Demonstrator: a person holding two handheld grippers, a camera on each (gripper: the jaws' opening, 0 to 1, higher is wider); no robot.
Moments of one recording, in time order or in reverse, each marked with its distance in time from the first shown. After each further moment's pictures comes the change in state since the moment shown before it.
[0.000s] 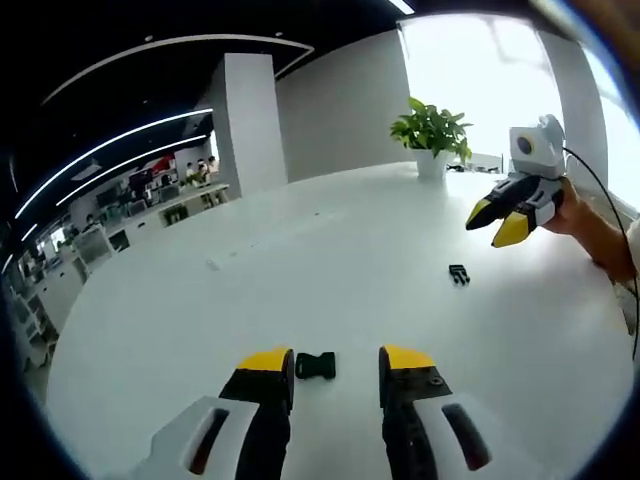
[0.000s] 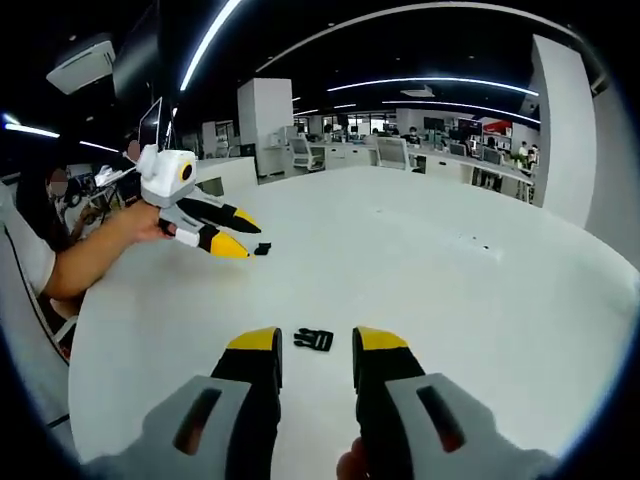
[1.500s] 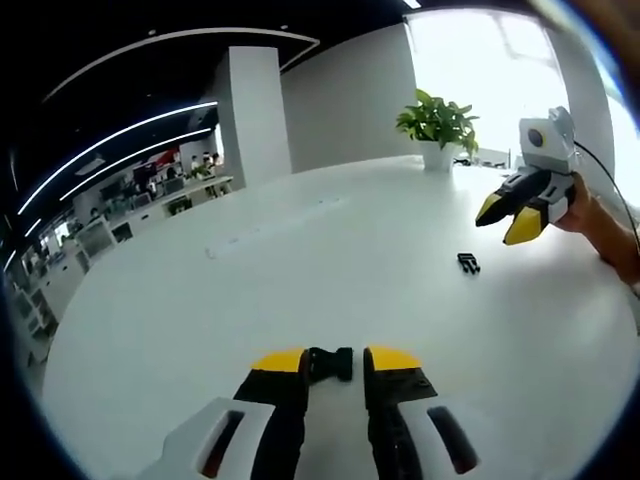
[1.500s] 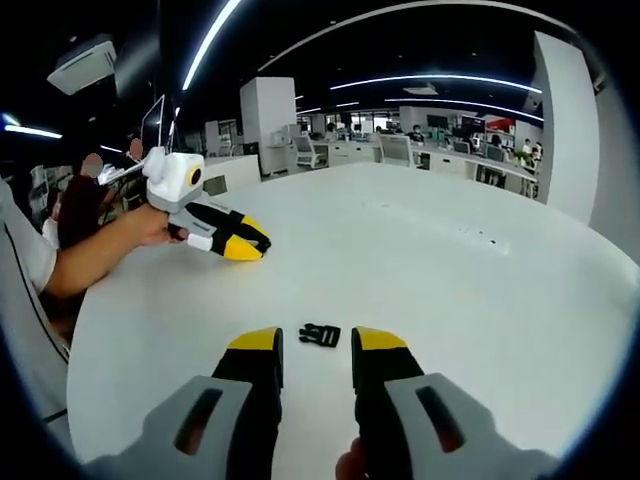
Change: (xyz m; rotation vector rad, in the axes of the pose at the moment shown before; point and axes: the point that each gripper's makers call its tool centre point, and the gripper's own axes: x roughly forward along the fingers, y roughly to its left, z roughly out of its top) left arm 0.013 -0.002 -0.011 -0.011 0.028 0.026; right arm 0.005 0.005 -0.007 0.003 0.008 0.017
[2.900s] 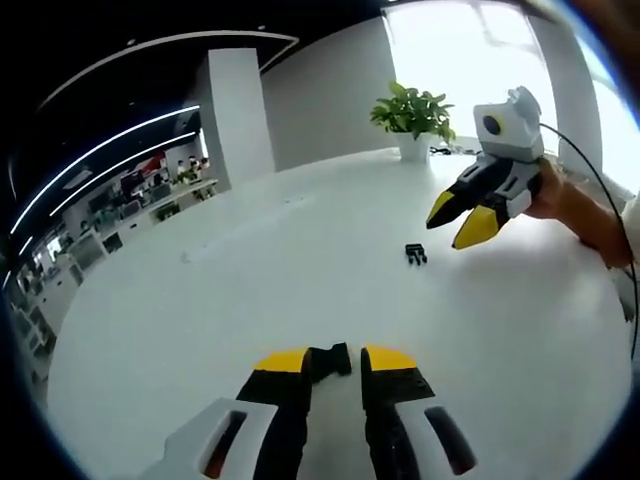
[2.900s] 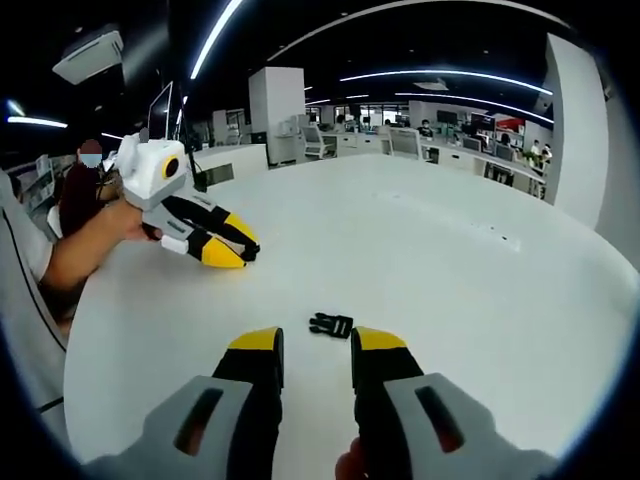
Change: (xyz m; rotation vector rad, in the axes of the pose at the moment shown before) left arm -0.018 -0.048 -0.006 0.063 0.024 -0.035; right arm 0.007 0.008 -0.011 -0.031 0.039 0.027
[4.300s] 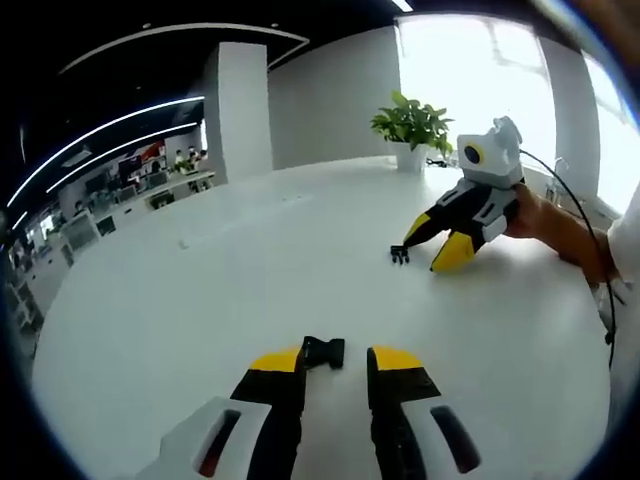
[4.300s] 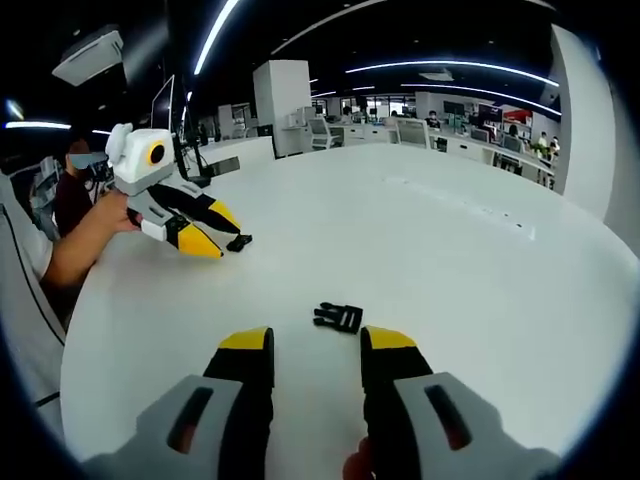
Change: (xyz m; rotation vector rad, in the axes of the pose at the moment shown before) left arm -0.020 -0.009 -0.011 -0.077 -0.010 -0.052; right arm 0.014 0.004 -0.013 0.012 0.034 0.042
